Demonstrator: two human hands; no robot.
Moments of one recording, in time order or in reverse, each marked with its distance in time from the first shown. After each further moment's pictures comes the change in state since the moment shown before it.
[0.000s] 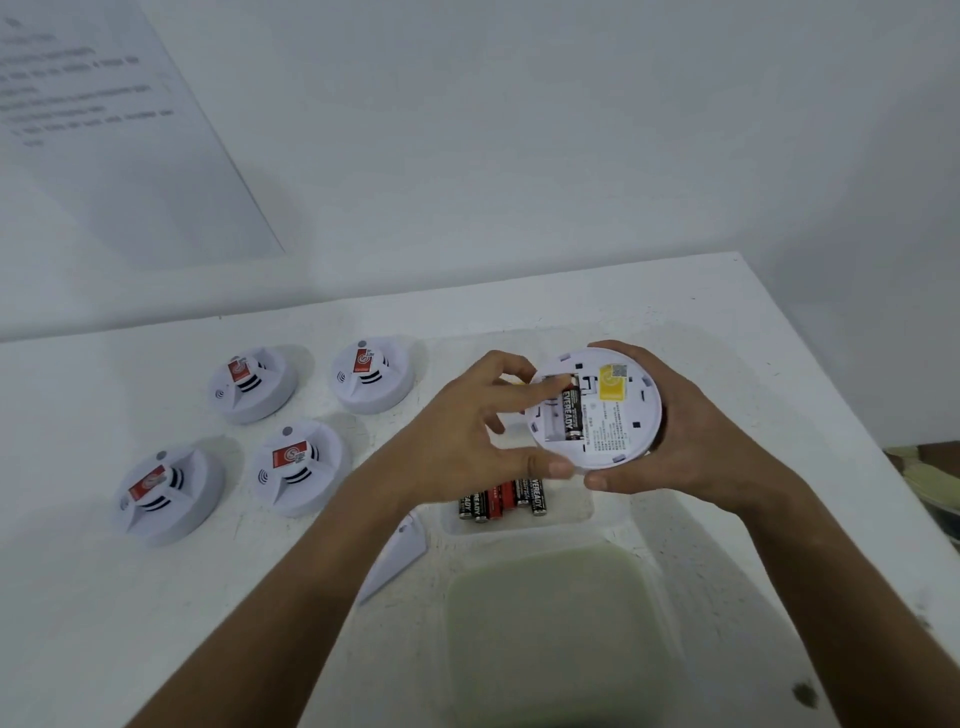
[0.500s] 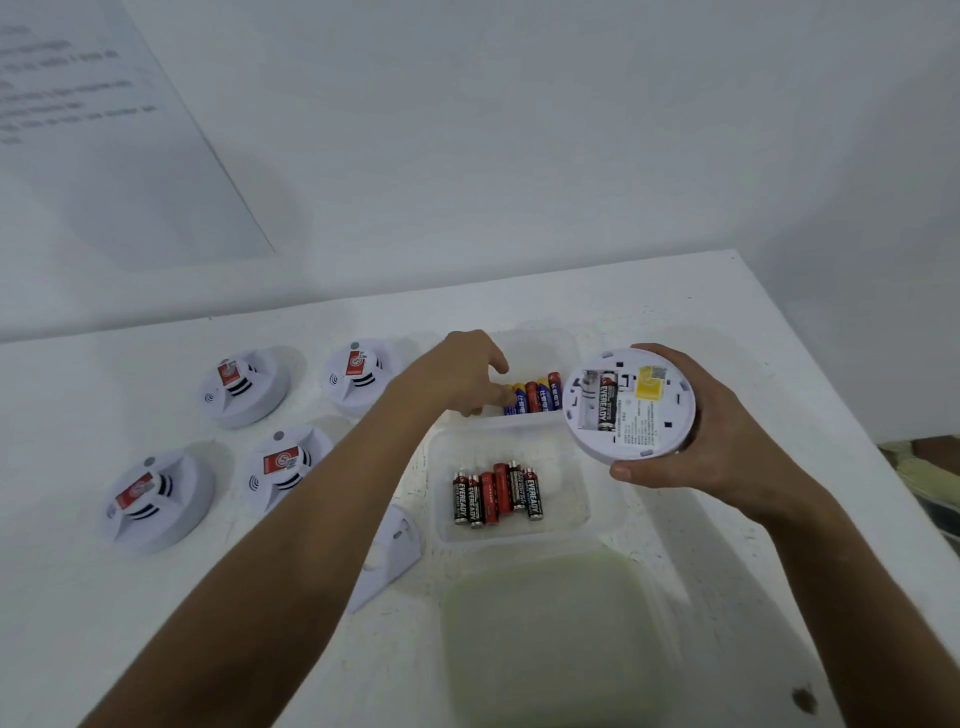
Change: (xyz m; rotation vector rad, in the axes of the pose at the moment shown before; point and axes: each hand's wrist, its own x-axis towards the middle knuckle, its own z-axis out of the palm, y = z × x) left_hand 0.086 -0.052 -0.018 0.465 -0.214 -0.486; right_hand -0.012 0.014 -0.018 -0.068 0.117 0.044
